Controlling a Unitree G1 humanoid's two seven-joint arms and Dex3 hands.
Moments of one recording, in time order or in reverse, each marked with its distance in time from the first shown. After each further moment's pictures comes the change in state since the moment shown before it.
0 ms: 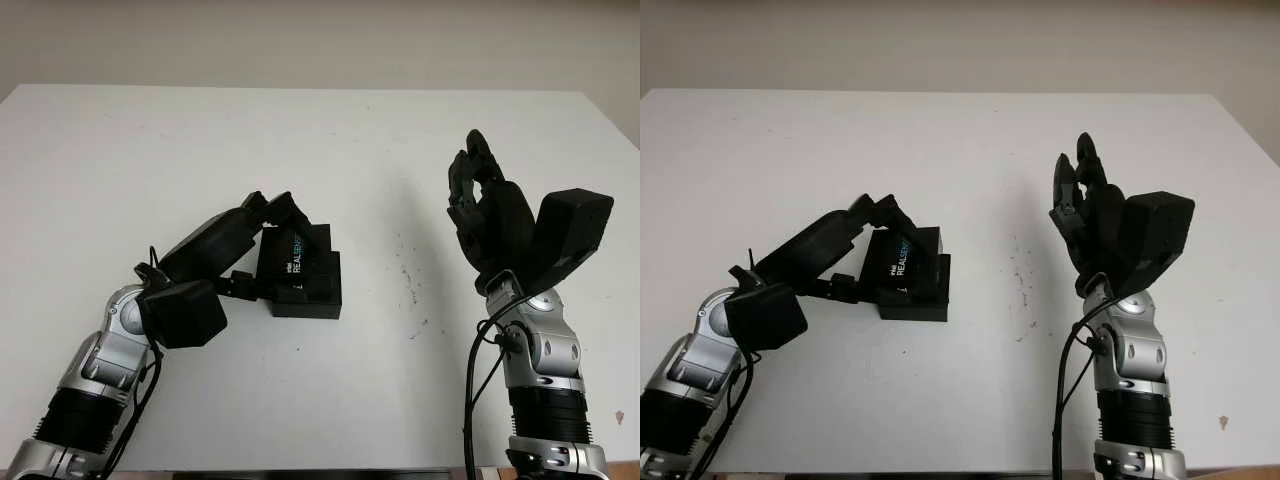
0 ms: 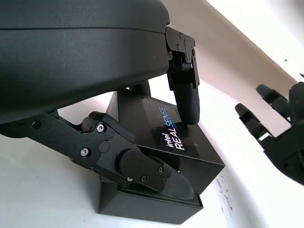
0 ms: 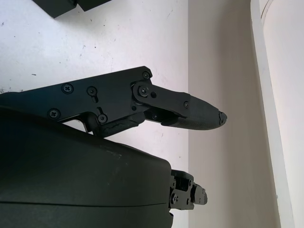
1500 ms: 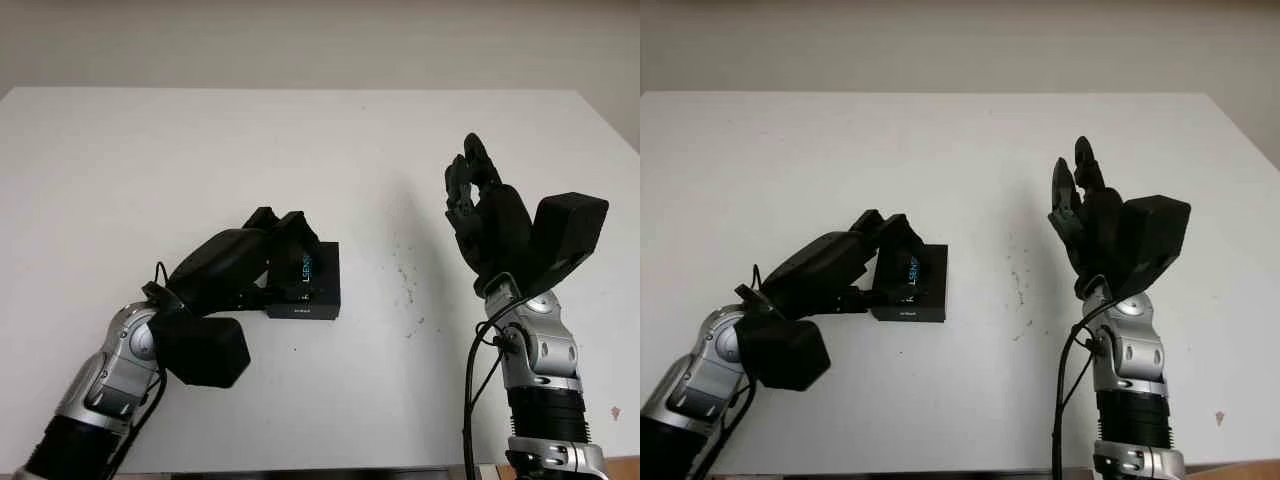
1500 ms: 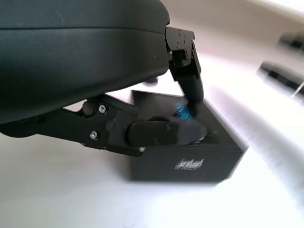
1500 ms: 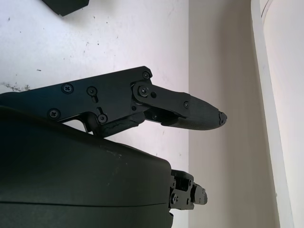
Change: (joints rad) left arm 0.115 0.081 -0.050 -0.271 0.358 0.173 0.007; right arm 0.001 0.000 0.000 0.025 -0.006 -0.028 0.017
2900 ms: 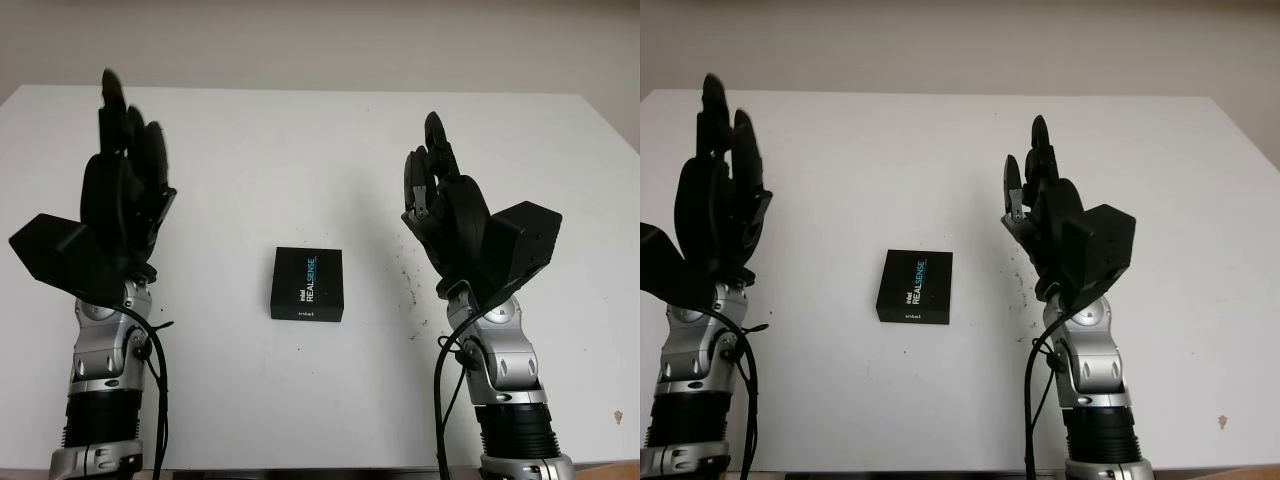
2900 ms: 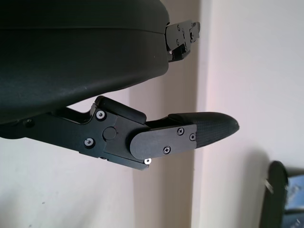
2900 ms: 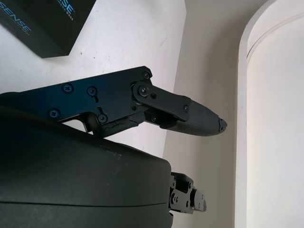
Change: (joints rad) left arm -0.150 -0.323 0.456 0.290 -0.892 0.120 0.249; right arm 0.040 0.092 0.152 -0.073 -0.123 -0.146 -0.059
